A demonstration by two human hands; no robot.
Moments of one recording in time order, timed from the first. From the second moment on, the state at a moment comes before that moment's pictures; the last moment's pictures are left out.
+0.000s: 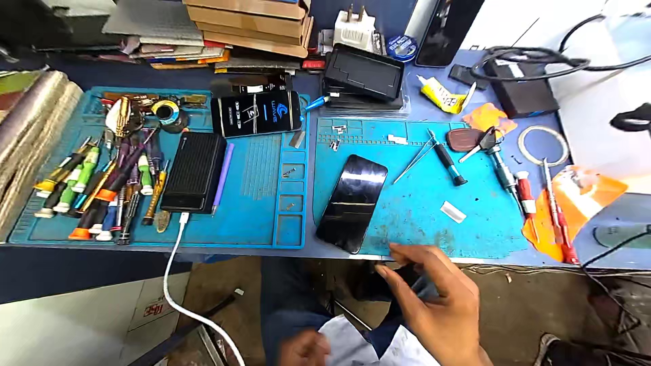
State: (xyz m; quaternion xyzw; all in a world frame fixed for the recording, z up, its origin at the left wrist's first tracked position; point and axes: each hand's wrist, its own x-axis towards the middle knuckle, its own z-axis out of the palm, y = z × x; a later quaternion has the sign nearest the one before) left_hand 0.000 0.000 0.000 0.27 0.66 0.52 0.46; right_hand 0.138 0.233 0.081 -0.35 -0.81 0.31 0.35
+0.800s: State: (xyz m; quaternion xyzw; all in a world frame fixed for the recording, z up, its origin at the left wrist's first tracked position) left_hand -0.059 0.219 0.118 0.40 0.75 0.43 0.31; right_hand 0.149 0.237 0.086 -0.42 -0.60 0.57 0.38
